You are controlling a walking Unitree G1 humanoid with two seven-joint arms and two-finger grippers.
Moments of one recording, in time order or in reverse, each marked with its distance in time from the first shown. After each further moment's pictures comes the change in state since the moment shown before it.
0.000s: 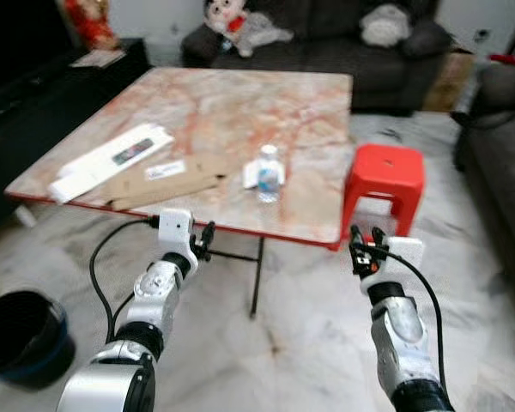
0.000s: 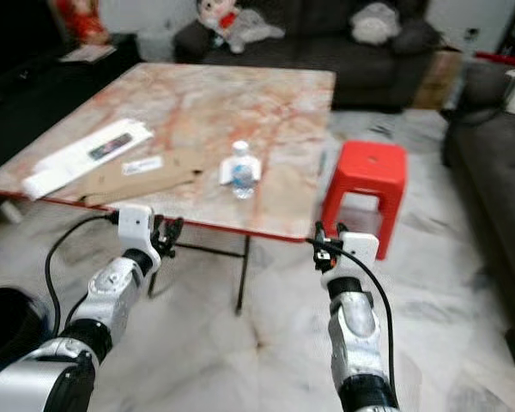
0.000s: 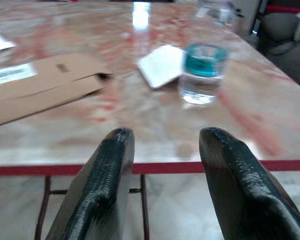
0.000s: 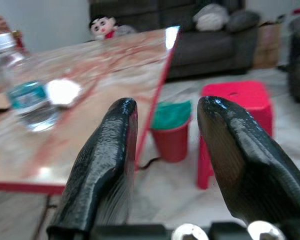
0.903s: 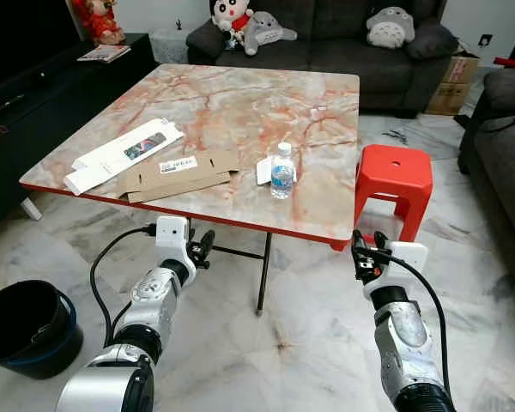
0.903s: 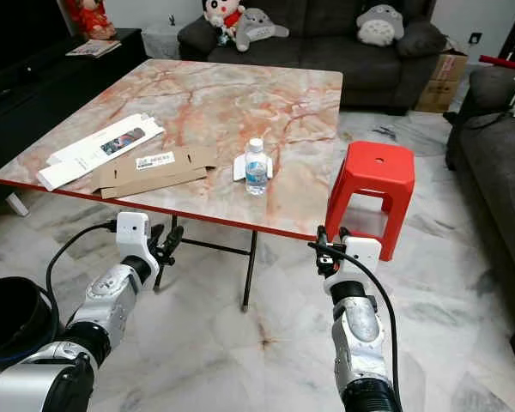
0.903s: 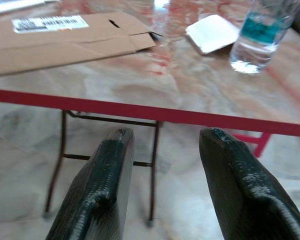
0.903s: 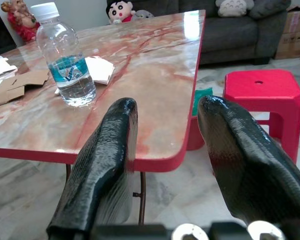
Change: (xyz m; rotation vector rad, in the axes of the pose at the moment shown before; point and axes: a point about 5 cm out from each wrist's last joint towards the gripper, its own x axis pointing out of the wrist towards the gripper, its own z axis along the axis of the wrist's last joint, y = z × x) left arm -0.009 0.013 -0.013 -0.063 0.060 0.030; right arm -0.004 0.003 -0.007 0.008 0.032 0.015
